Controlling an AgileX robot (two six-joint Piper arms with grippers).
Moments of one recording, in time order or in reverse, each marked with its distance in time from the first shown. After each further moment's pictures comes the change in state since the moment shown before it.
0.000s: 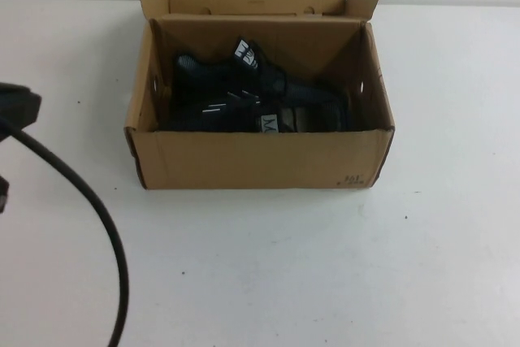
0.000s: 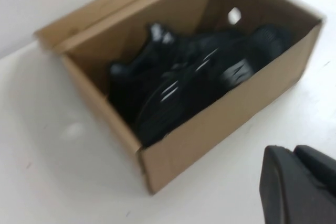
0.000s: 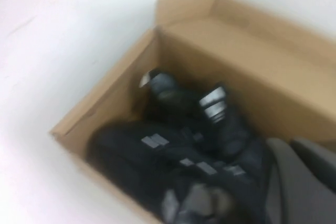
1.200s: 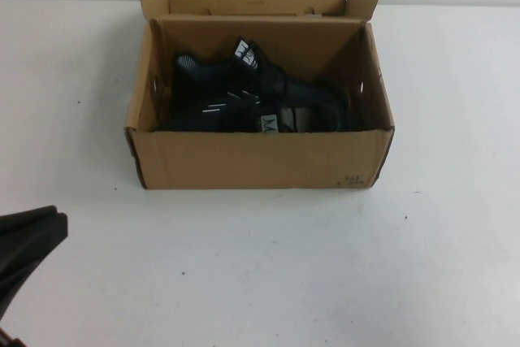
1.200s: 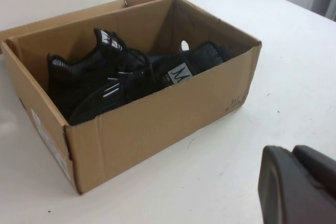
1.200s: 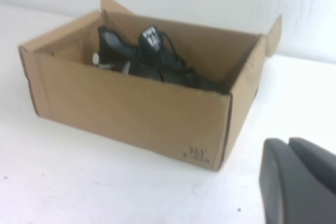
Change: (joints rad) right arm 0.000 -1.304 1.580 -0.105 -0.736 0.060; left arm 0.000 -0.340 0.464 -0.361 -0.207 0.170
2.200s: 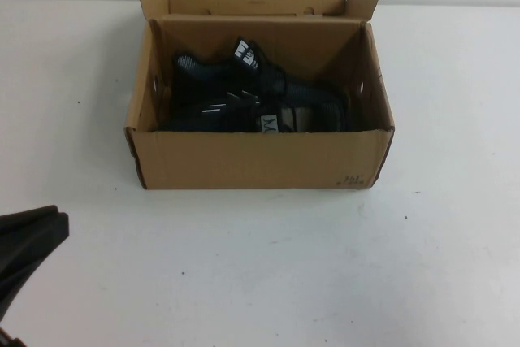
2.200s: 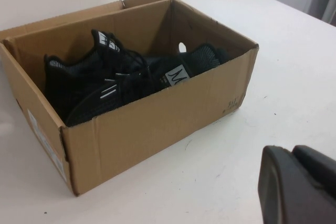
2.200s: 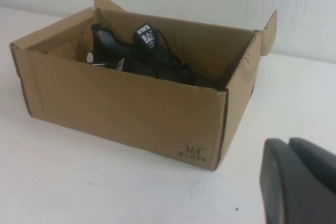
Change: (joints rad) right arm 0.000 0.000 0.057 -0.005 -0.071 0.006; left arm 0.000 0.000 0.000 -0.012 0.002 -0.001
